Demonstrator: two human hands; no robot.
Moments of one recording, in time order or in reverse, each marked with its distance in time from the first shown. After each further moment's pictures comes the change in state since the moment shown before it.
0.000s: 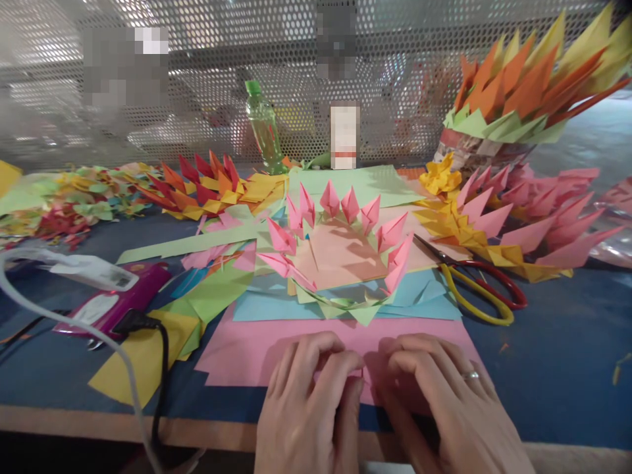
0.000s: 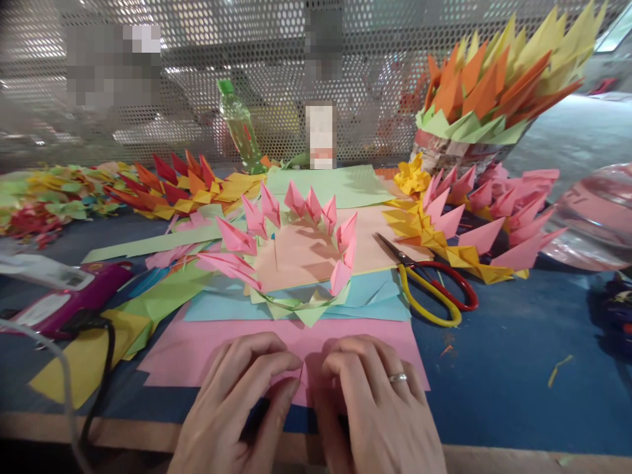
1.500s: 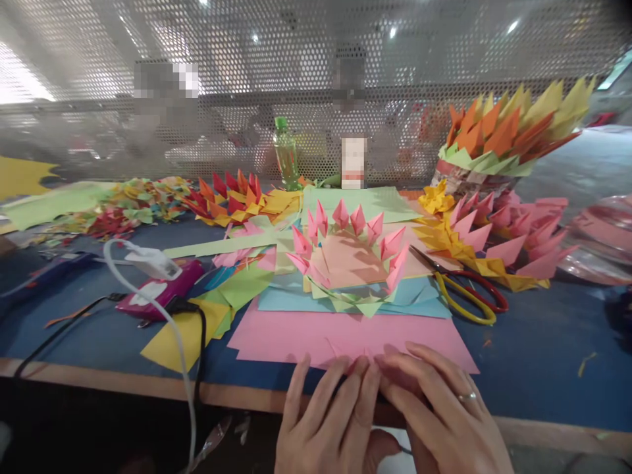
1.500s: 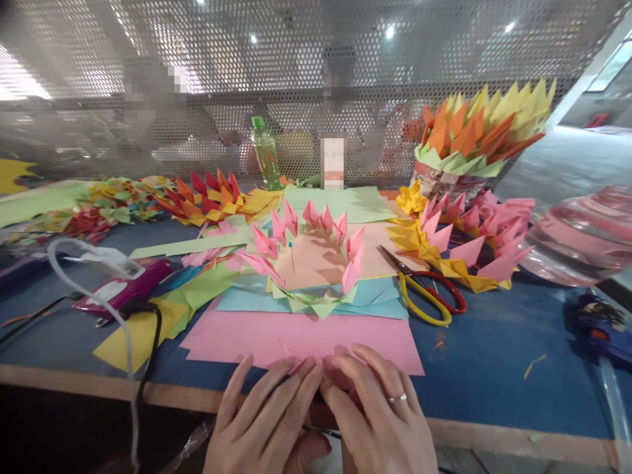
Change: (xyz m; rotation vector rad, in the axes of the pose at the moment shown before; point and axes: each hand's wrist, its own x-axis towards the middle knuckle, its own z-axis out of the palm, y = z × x) left_hand -0.037 -0.007 0.011 0.420 0.185 0.448; right_hand -0.029 0.001 0.003 -0.059 0.128 -0.244
